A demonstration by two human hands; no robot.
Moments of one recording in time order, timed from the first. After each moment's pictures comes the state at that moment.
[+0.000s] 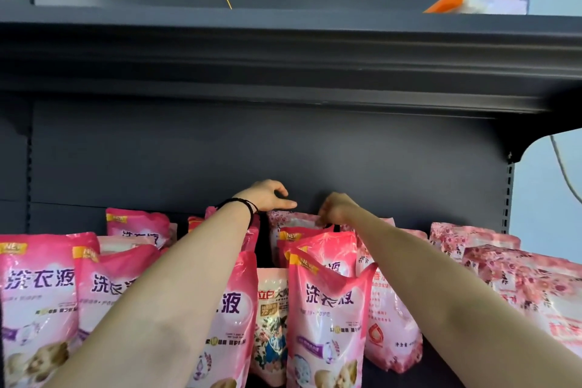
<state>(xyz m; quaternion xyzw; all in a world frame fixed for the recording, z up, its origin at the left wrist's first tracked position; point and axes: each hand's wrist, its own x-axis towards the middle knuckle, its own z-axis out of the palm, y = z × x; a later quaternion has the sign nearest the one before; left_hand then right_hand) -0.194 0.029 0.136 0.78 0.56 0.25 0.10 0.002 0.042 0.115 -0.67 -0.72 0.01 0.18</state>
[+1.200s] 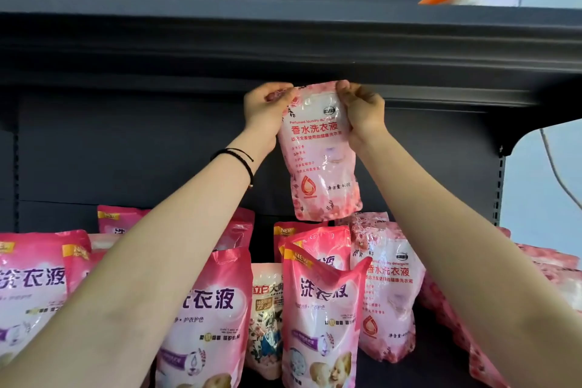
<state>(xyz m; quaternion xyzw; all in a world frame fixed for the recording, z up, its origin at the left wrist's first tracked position) -0.159 -0.041 0.233 0.56 0.26 0.74 0.27 -0.016 -0.055 0.239 -0.25 -0.51 0.30 0.76</state>
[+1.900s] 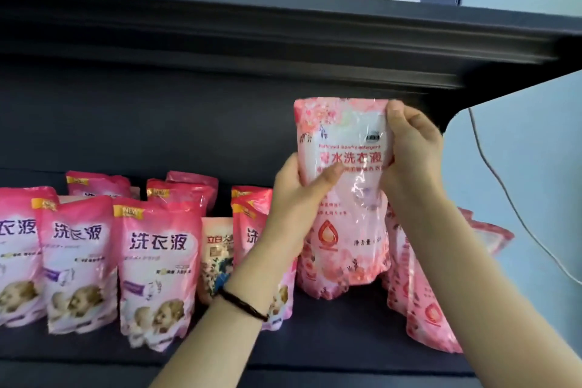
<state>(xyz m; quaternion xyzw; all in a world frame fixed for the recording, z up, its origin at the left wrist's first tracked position) -0.066 -0.215 0.087 0.61 0.17 0.62 0.46 0.063 -0.225 0.149 -0.25 -0.43 0.27 0.83</state>
